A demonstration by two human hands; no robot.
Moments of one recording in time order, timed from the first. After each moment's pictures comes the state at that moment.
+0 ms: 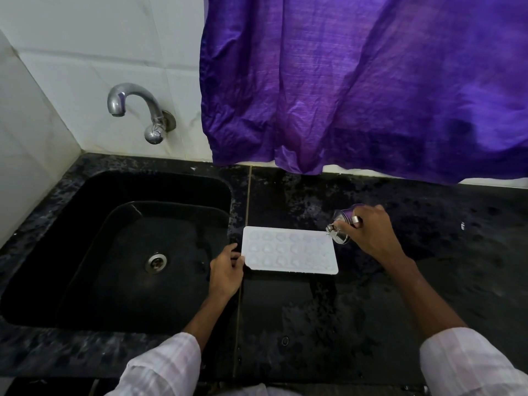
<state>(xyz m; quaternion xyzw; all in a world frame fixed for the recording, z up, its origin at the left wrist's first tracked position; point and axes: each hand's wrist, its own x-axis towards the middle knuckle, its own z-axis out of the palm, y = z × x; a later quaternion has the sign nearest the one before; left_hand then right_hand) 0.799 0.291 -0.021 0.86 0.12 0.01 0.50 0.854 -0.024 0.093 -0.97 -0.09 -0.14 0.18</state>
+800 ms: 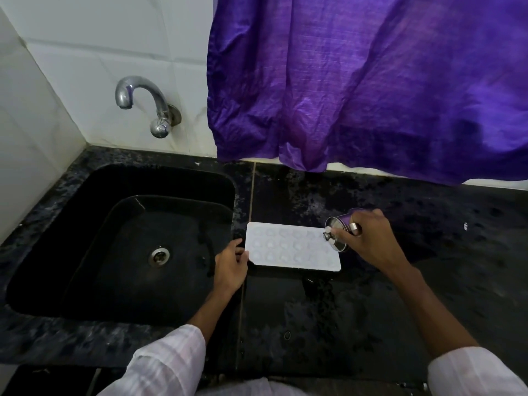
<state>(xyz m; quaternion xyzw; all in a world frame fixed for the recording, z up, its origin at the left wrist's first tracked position) 0.801 0.290 -0.027 0.86 0.12 0.00 0.50 0.830 -0.007 0.100 -0.96 -0.14 -0.14 0.18</state>
